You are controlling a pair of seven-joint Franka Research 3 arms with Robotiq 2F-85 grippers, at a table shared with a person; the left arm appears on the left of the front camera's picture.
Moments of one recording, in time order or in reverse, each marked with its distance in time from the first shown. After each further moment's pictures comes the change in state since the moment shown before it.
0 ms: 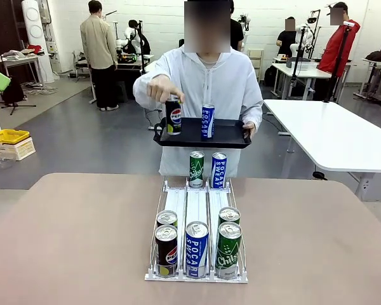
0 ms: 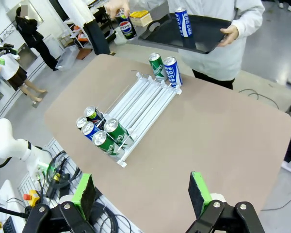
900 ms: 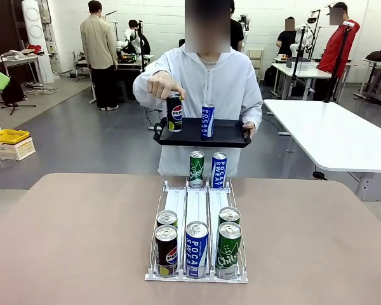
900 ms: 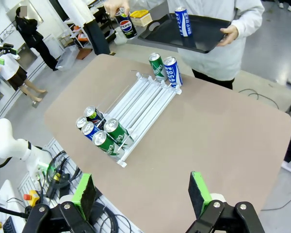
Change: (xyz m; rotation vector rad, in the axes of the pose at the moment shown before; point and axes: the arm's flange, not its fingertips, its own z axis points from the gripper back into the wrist) left arm 0.000 0.000 0.001 0.000 0.000 -0.001; right arm 0.000 0.000 0.000 0.000 0.000 0.000
